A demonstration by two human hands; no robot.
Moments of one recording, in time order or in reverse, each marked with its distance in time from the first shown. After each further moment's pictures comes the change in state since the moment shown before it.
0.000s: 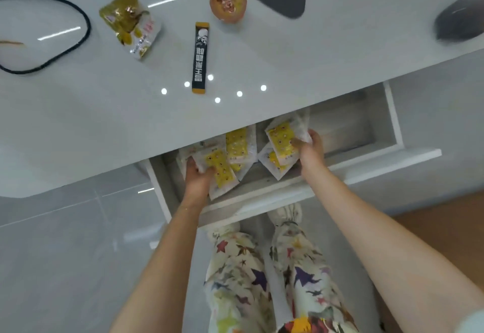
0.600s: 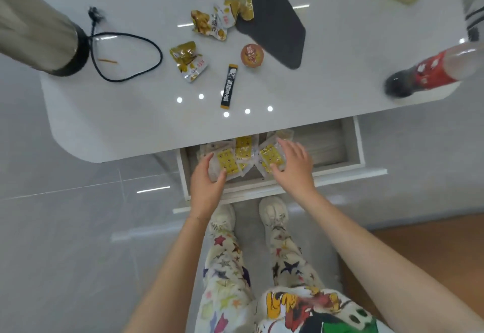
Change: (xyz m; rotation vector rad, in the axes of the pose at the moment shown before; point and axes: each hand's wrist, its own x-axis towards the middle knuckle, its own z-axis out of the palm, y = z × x) left_hand -0.149 0.065 -0.036 0.358 0.079 0.332; right_hand -0.164 -0.058 -0.026 -1.153 -0.212 -0.761
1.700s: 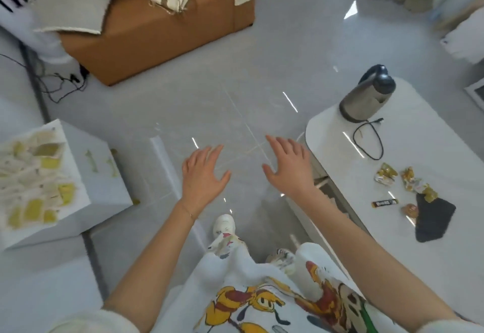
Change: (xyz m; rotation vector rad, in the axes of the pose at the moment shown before) left_hand -0.466 -0.118 -0.309 0.144 0.863 -0.384; right_hand -0.391 -0.398 0.034 -0.687 -0.272 -1.284
